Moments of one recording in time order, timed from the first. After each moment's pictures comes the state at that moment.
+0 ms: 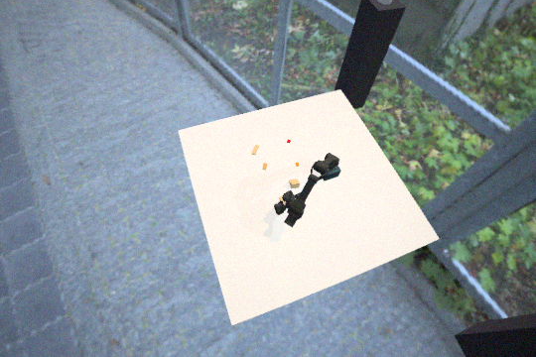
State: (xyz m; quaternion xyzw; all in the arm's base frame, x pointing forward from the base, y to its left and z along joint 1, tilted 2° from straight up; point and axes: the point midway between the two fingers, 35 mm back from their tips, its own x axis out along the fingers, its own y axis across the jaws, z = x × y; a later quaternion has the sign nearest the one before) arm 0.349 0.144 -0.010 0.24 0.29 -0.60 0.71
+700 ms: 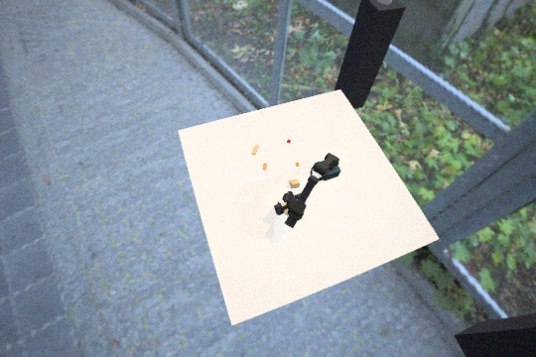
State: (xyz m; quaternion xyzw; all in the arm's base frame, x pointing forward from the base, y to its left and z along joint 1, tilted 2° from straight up) arm 0.350 0.146 -0.010 0.24 0.28 -0.60 0.71
